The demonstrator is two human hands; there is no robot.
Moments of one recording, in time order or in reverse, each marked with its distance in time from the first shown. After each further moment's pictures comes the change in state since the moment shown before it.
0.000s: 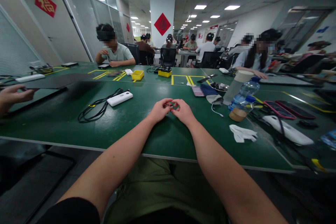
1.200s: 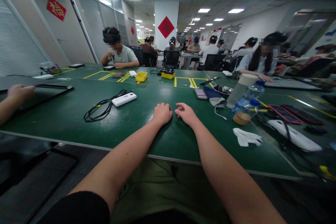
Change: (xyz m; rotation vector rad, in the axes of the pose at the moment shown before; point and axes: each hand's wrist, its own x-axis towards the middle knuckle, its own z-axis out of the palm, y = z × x) left_hand -0.001 -0.011 0.013 1.010 0.043 -0.187; right_hand 0.002 0.012 0.004 0.252 -0.127 0.290
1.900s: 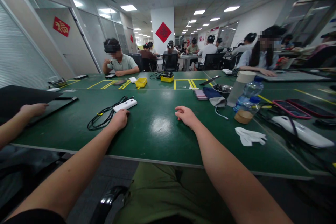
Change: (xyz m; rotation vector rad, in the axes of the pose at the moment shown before) left_hand -0.025 -0.208 -0.072 -0.006 -0.013 -0.127; right_hand 0.003 0.008 -0.002 0.034 -0.017 0.025
